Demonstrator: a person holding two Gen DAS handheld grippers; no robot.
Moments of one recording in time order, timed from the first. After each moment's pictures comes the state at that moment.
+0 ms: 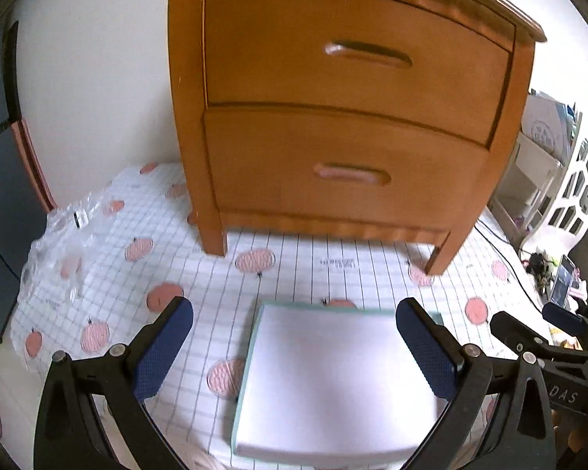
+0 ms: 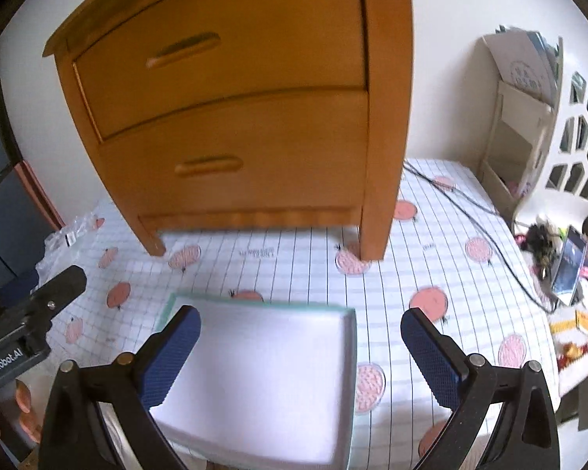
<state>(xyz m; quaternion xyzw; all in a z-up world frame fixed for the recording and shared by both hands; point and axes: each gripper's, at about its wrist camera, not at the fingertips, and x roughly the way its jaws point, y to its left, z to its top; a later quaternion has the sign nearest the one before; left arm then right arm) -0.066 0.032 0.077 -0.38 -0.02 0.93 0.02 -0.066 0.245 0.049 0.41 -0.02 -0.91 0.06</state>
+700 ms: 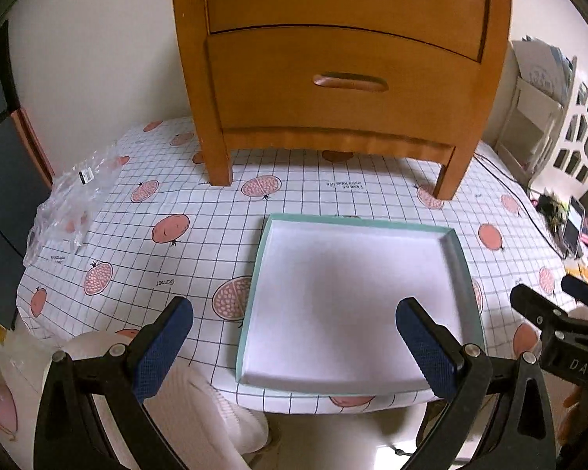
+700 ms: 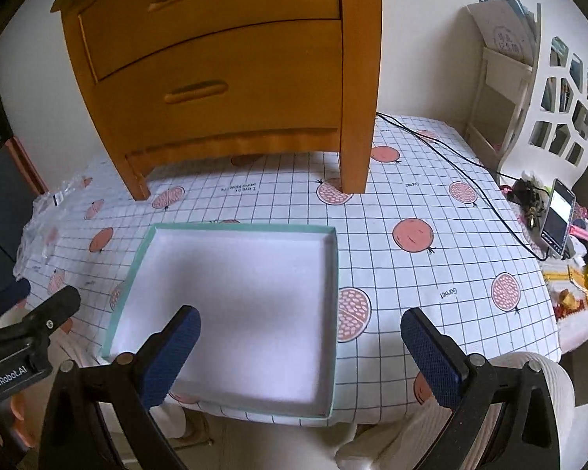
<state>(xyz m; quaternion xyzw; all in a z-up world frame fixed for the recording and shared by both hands) -0.014 0.037 0.022 -0.43 0.01 0.90 0.01 -0.009 0.261 0.002 0.44 0.01 -0.90 0.05</state>
